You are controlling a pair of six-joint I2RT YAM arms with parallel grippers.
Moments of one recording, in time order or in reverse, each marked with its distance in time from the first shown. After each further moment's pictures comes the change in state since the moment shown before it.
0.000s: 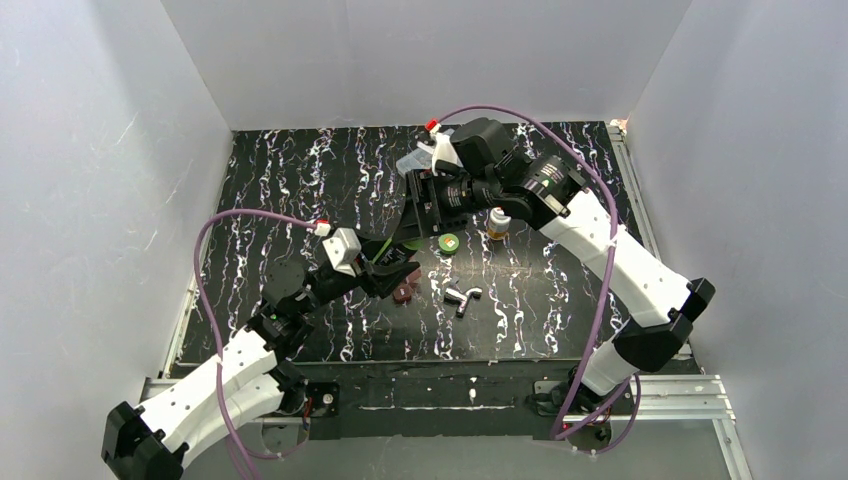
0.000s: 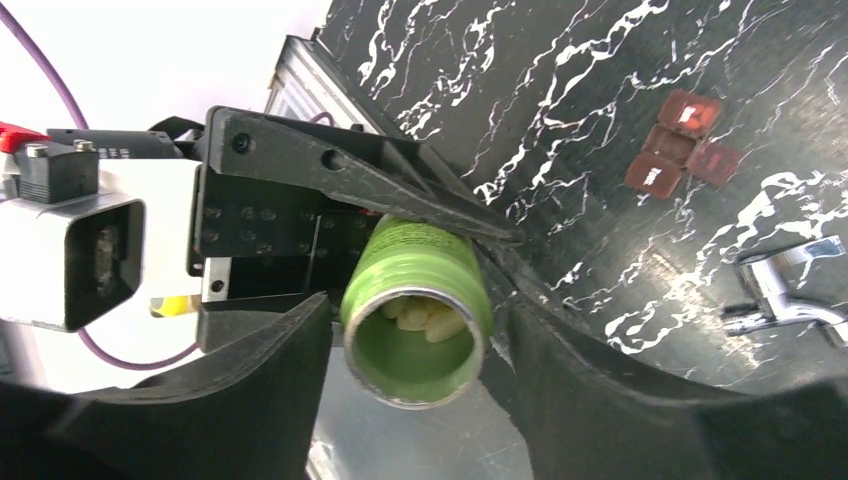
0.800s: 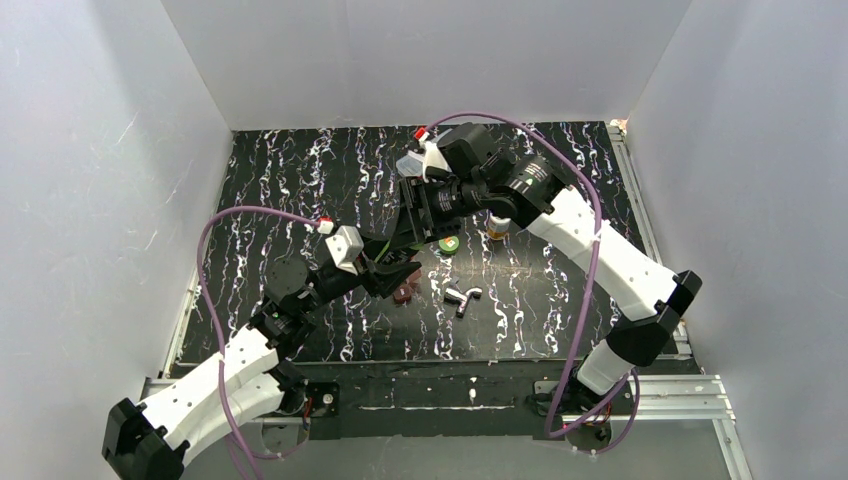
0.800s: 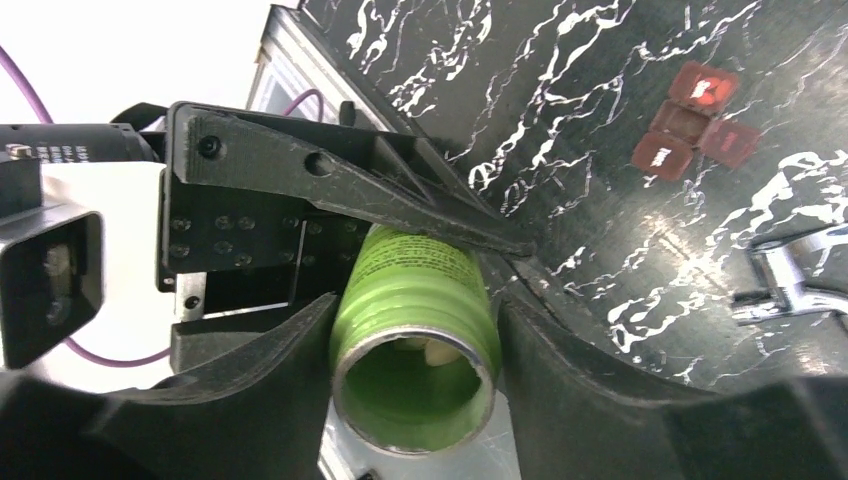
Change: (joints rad) left arm 0.000 0.024 0.003 0.002 0.006 -0.014; right arm 0.016 0.040 0.000 -0.019 -0.017 -0.005
